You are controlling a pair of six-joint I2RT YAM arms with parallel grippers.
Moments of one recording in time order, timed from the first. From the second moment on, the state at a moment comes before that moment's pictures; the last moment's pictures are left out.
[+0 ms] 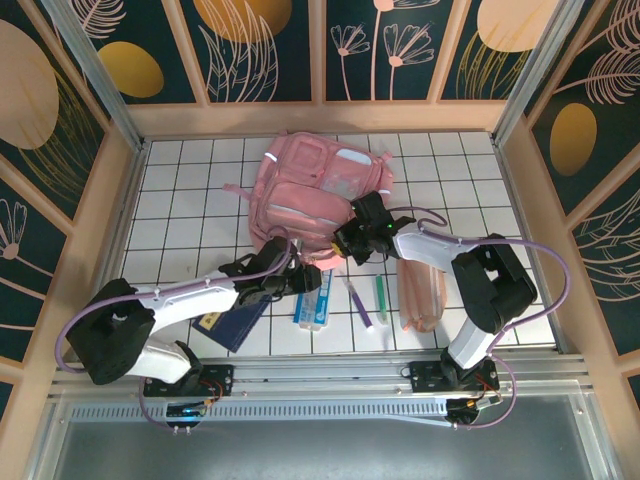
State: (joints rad) left arm -0.84 1.41 0.66 -0.06 0.15 -0.92; right arm 0.61 1.67 0.97 -0.23 -0.31 1.49
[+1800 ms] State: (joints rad) left arm -0.85 1.68 0.80 0.06 -0.14 -1.02; right arm 0.62 1.67 0.98 -0.22 -0.29 1.46
